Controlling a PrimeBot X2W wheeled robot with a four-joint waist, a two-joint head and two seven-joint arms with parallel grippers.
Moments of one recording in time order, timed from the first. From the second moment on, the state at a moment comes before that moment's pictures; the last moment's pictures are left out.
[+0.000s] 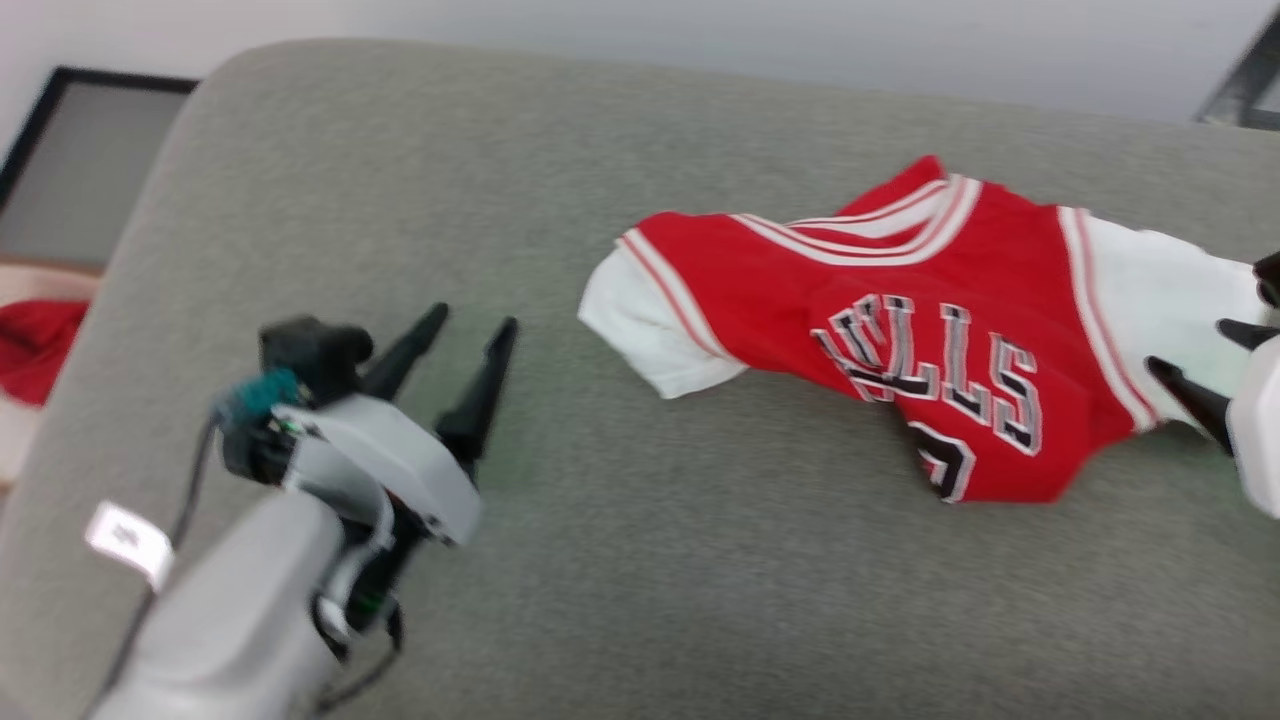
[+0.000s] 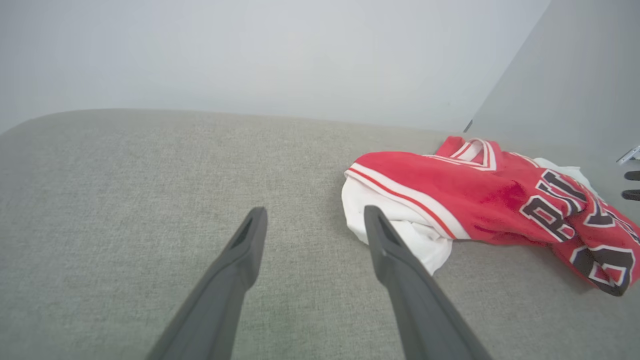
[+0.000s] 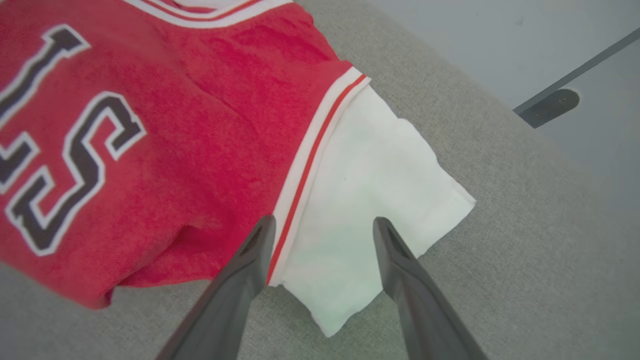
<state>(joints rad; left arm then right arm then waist) -0.62 0.50 -0.67 0.35 -0.88 0.00 -0.13 -0.66 -0.83 0.61 0.26 0.72 0.13 0.47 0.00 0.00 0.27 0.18</state>
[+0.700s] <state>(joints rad) -0.47 0.38 -0.65 0.15 -0.68 0.12 -0.26 -1.00 -1.06 0.97 0.54 0.80 0.13 0.58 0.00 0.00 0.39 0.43</state>
